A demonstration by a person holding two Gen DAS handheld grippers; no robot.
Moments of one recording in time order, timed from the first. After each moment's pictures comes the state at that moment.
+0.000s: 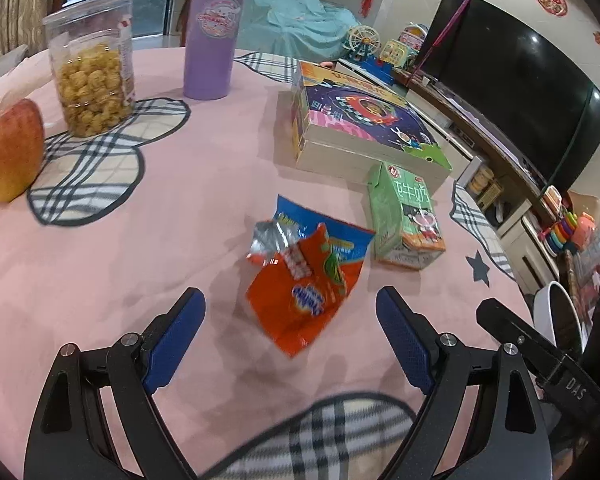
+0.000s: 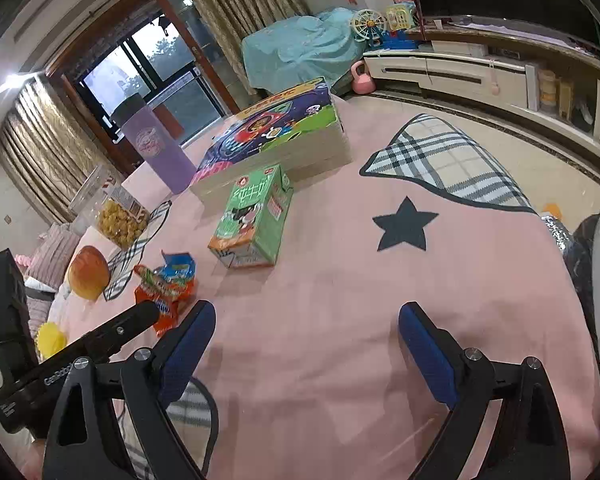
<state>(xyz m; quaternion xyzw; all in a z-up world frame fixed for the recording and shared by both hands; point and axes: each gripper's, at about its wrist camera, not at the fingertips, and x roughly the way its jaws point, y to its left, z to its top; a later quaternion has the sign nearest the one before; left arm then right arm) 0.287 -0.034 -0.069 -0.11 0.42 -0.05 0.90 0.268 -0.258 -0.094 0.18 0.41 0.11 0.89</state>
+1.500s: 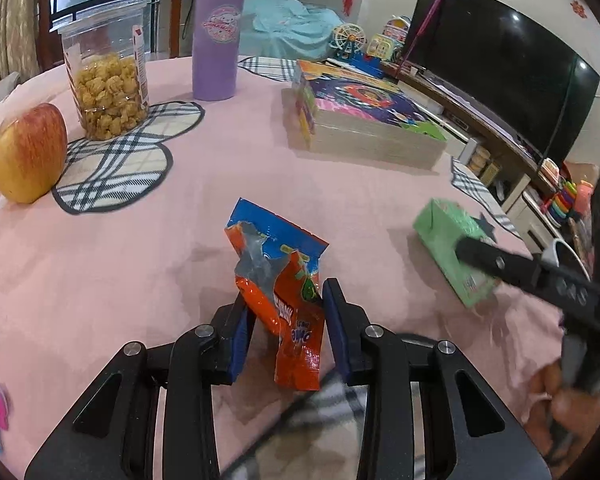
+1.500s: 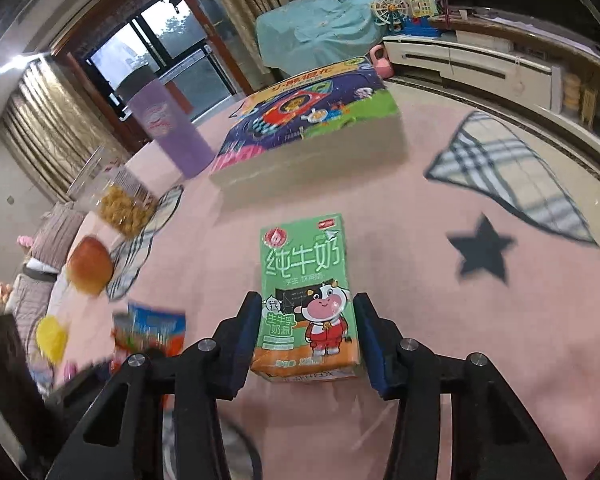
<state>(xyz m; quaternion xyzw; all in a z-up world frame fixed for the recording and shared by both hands) 0.245 -0.018 -0.072 -0.07 0.41 -0.07 0.91 0.274 -0.229 -0.090 0.16 0.43 0.14 0.88</state>
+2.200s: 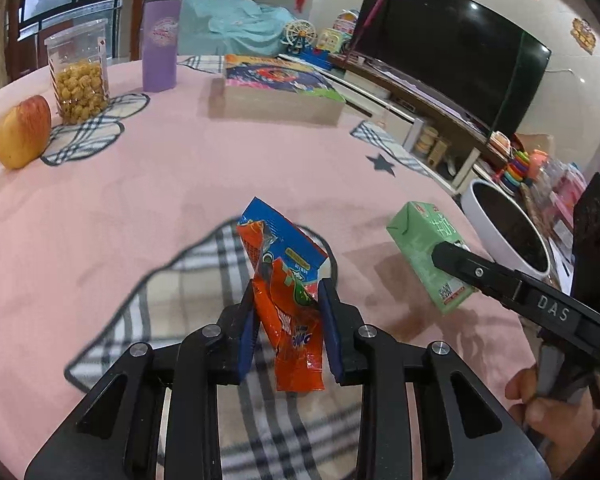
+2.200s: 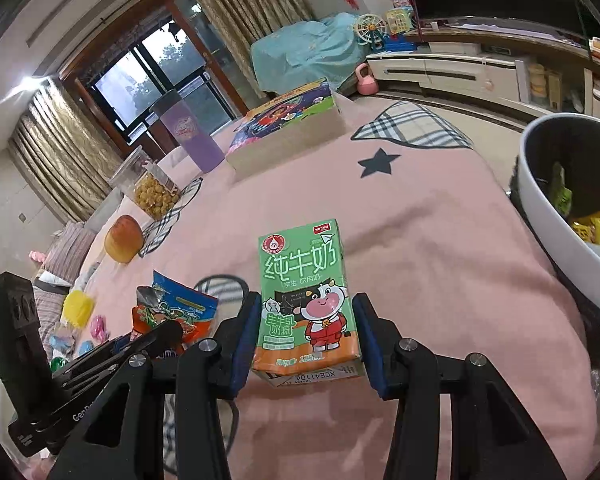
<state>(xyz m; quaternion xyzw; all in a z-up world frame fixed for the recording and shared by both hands) 0.148 -0.067 -0.059 -0.06 0.41 -0.14 0.90 0.160 -0.272 -0.077 0.19 0.40 0.13 0.89</state>
